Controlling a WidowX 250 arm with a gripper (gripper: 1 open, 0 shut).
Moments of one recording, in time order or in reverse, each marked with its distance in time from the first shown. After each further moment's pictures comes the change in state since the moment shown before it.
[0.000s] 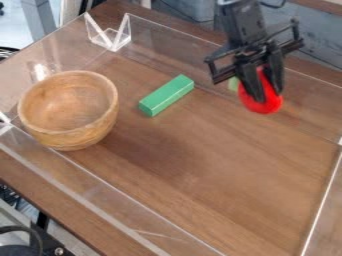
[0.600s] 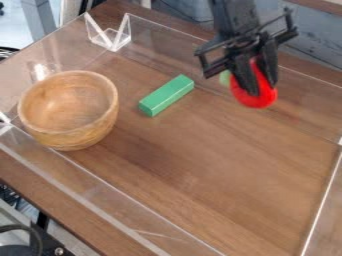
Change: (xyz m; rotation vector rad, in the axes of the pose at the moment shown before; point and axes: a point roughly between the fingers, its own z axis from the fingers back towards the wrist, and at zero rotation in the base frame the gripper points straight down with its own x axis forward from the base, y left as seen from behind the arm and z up) arm -0.015 0.005 0.014 -0.016 -0.024 0.040
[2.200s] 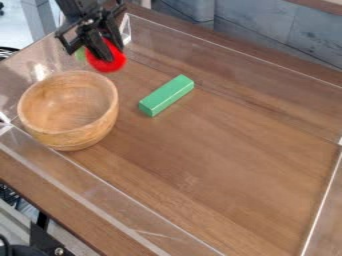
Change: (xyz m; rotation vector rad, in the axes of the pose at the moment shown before) arm 0.130 0.128 0.065 -0.100 -0.225 0.494
